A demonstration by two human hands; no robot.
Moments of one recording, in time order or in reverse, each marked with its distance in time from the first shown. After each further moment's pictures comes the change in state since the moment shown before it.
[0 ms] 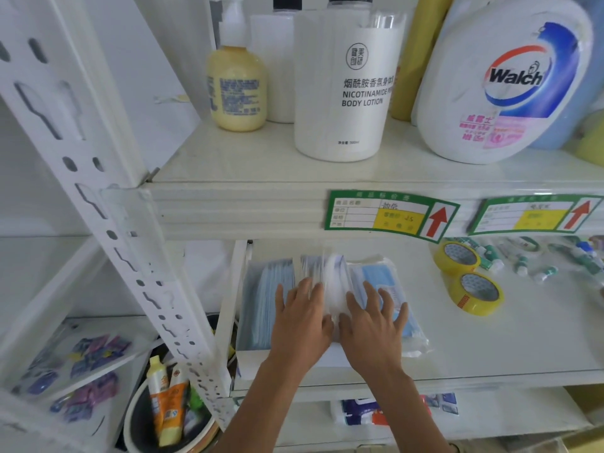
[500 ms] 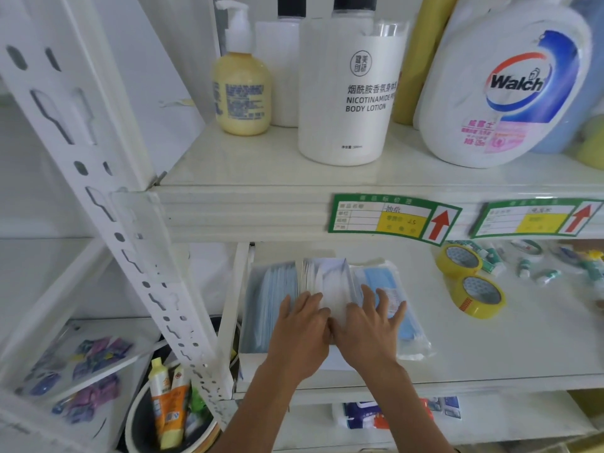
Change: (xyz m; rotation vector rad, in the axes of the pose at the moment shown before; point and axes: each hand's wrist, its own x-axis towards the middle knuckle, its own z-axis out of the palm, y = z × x) left_hand -0.006 -0.018 0.011 0.097 -0.090 0.161; right_hand 0.006 -0.016 -0.012 -0.034 -0.132 0.020
